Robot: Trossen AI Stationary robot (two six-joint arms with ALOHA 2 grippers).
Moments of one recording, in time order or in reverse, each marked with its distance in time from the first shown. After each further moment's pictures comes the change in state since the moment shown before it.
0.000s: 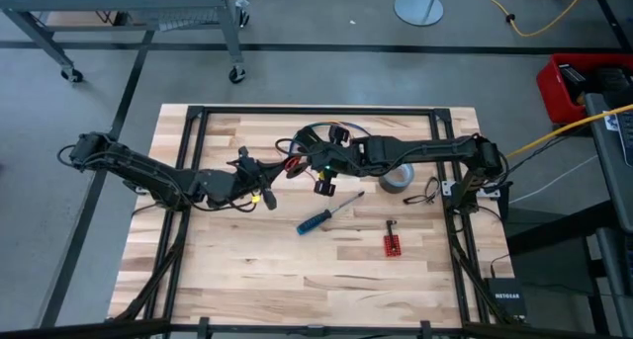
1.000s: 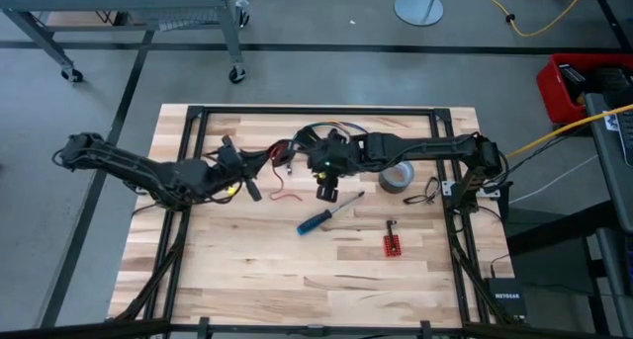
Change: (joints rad) left arm 0.000 -0.197 0.000 -0.005 -0.003 0.145; right arm -0.020 0.002 0.000 -0.026 -0.246 0.046
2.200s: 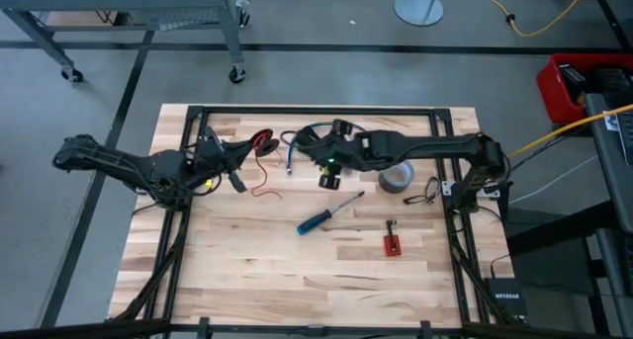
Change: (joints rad) left arm -0.003 -0.182 -0.001 -0.106 -0.032 0.082; right arm -0.008 -0.036 0.002 -0.013 0.269 -0.119
